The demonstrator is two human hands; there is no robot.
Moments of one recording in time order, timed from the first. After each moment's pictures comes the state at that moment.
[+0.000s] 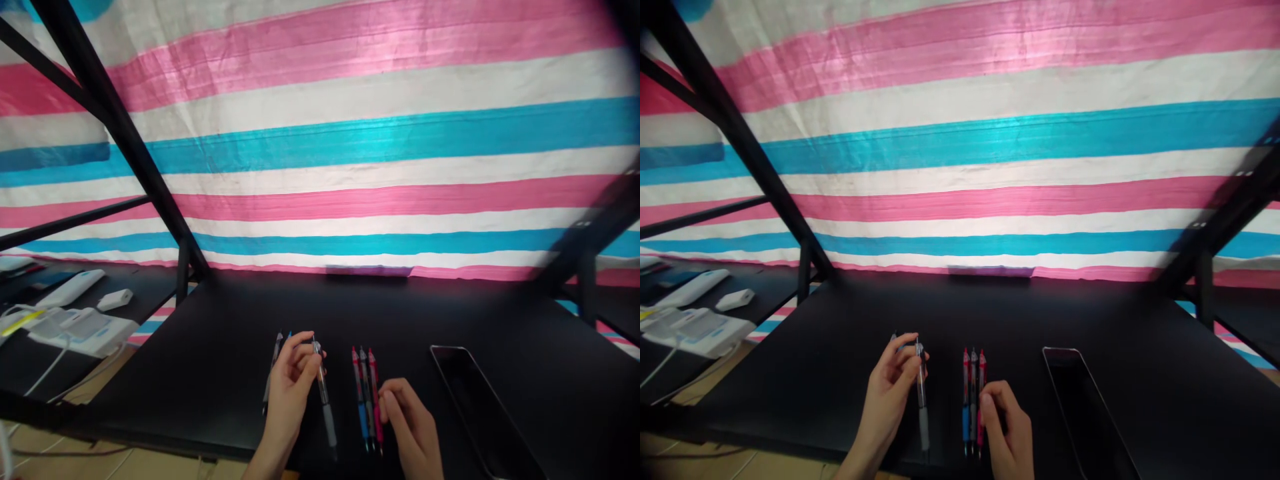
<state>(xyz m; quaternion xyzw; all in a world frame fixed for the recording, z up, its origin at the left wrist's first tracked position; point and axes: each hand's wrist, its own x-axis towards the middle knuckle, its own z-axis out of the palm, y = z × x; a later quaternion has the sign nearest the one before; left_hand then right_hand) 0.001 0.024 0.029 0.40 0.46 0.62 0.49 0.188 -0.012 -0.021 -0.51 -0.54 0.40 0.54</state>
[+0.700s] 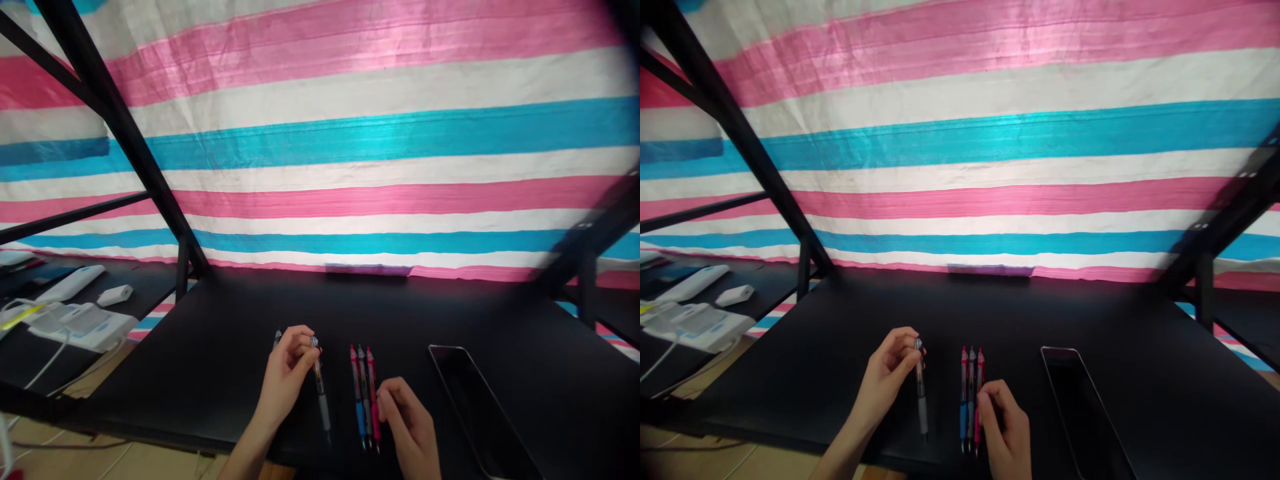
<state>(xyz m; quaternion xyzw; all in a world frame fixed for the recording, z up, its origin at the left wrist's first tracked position) -0.014 0.037 0.042 0.50 0.47 0.55 0.48 0.190 -0.012 -0.018 -0.51 -0.54 0.40 0.54</state>
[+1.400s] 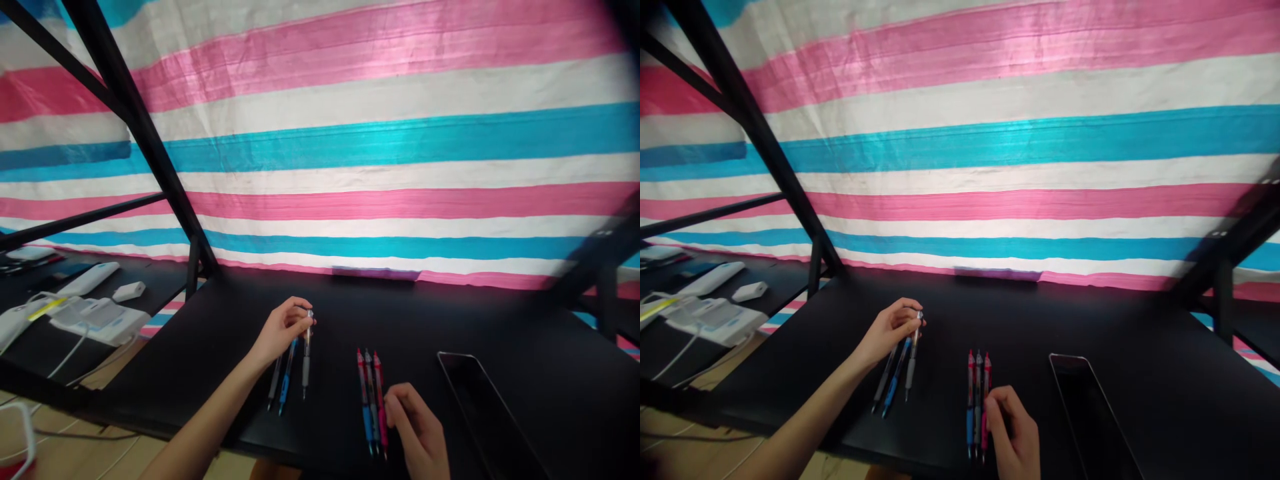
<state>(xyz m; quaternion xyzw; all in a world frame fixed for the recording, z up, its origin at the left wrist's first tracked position) -0.058 0.096 0.055 0.57 0.46 0.48 0.48 0.191 -0.012 -0.017 -0.52 -0.52 0.41 0.54</state>
